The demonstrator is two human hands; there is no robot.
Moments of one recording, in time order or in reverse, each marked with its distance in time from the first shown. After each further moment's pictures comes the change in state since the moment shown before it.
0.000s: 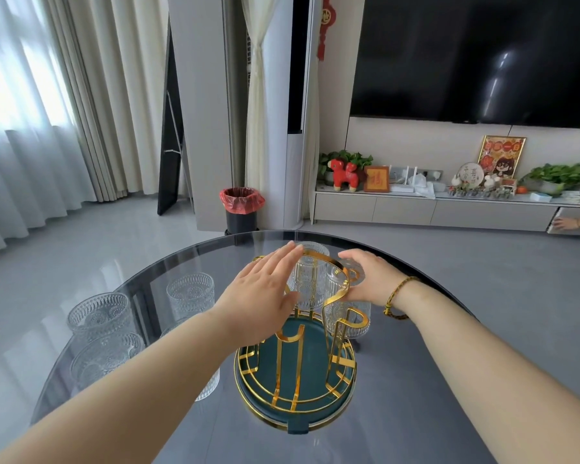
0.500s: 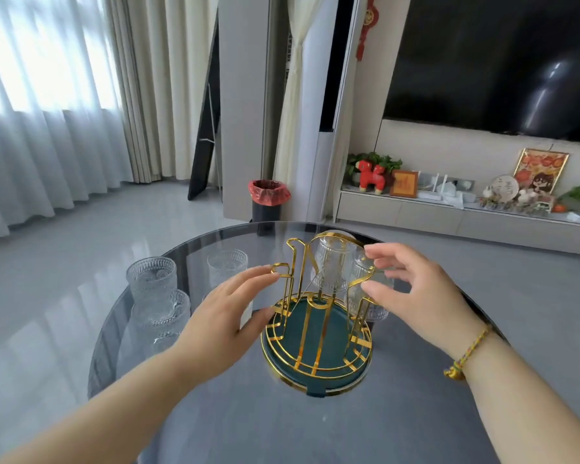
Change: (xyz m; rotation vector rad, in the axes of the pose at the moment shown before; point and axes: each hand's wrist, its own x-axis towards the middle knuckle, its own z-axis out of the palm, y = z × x) left_hand -0.108 -0.015 -0.012 -0.261 0.306 -0.073; right_hand -0.108 -0.059 -0.007 0.253 0.269 -0.316
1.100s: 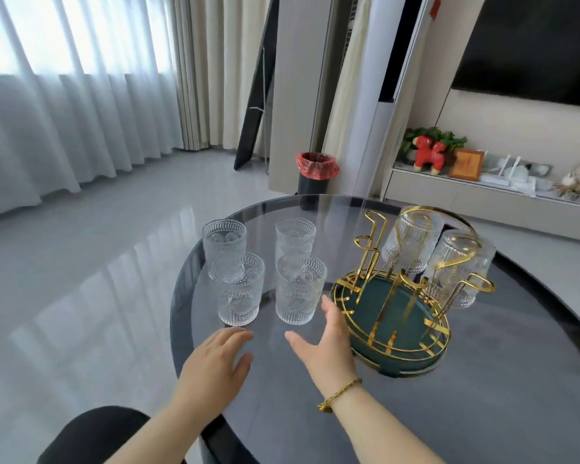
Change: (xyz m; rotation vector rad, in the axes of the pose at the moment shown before) left_hand -0.119 -0.094 0.014 0.344 -0.051 -0.371; right_hand -0.024 0.001 0.229 0.271 -0.058 0.351
